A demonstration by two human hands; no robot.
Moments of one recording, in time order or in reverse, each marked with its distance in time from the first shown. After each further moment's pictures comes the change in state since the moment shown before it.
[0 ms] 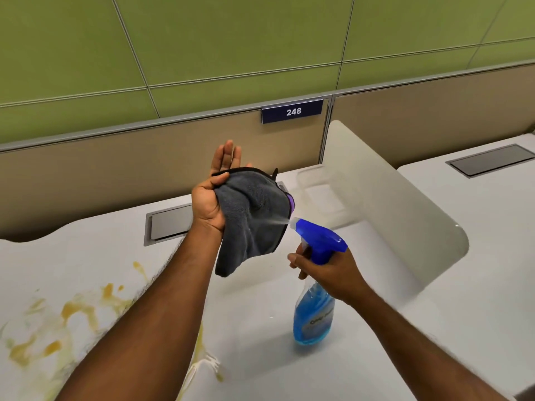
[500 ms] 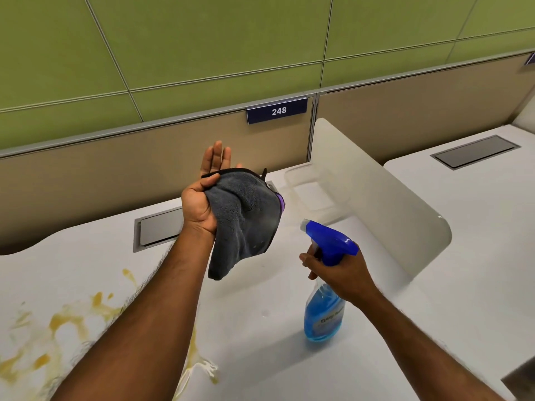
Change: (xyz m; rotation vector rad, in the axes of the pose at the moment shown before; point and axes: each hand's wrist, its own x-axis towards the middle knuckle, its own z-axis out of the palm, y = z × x) left_hand -0.006 -0.007 0.010 0.009 0.019 -0.012; right_hand -0.017 0.010 -0.025 -0.031 0.150 0.043
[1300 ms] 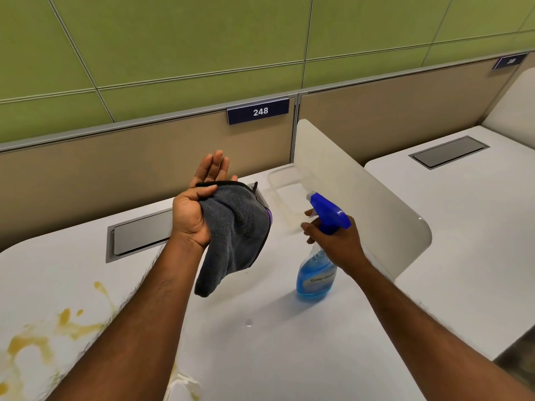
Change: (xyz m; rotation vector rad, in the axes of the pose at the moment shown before) left_hand 0.002 -0.022 -0.007 0.192 -0.025 -0.065; right_hand 0.067 0.023 -0.034 -0.087 0.176 -0.028
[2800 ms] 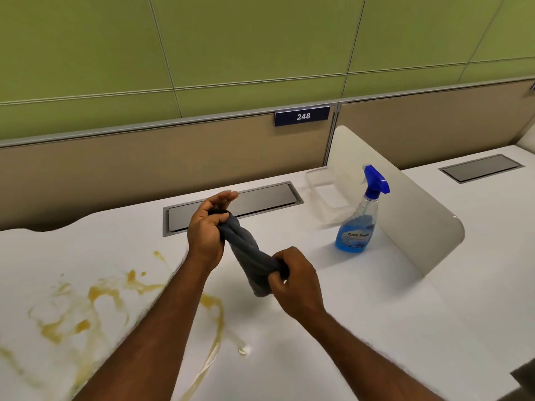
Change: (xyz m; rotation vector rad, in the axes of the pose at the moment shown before) left_hand -0.100 0.061 -0.068 0.626 0.207 0.196; right_hand -0.138 -0.022 0.147 -0.328 -0.082 -0.223
